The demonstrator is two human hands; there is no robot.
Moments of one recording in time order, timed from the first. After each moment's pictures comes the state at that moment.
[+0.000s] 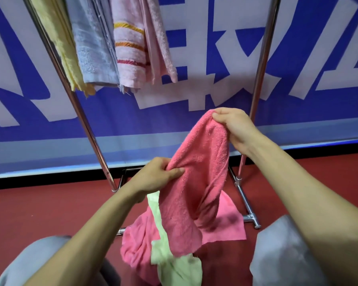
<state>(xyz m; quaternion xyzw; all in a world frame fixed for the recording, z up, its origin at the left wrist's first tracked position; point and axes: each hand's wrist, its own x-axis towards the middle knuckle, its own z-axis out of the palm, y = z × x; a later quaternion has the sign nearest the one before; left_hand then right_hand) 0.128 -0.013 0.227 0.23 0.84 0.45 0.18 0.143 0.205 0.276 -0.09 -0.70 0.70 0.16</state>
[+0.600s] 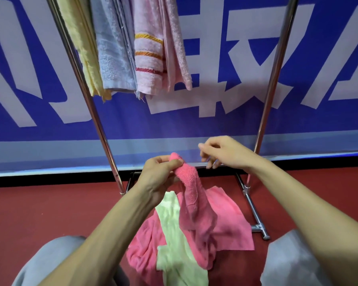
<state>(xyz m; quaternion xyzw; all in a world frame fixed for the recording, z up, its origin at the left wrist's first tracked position) 0.135 -0.013 0.244 0.00 0.65 0.74 0.19 0.153 0.171 0.260 0.00 -0.88 0.48 0.02</state>
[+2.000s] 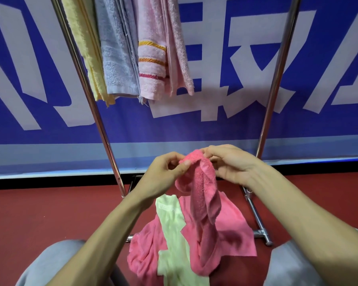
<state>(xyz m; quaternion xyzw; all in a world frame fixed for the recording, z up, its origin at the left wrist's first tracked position) 0.137 -0.024 0.250 0.25 0.78 0.57 0.09 0.162 0.157 0.265 -0.08 -0.62 0.77 -0.09</state>
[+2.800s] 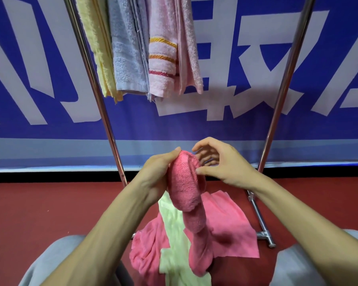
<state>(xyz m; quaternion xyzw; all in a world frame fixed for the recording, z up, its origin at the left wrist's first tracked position) 0.123 -0.030 0.253 0.04 0.62 0.75 0.23 0.166 0.144 0.255 0.12 -0.86 0.48 0.11</state>
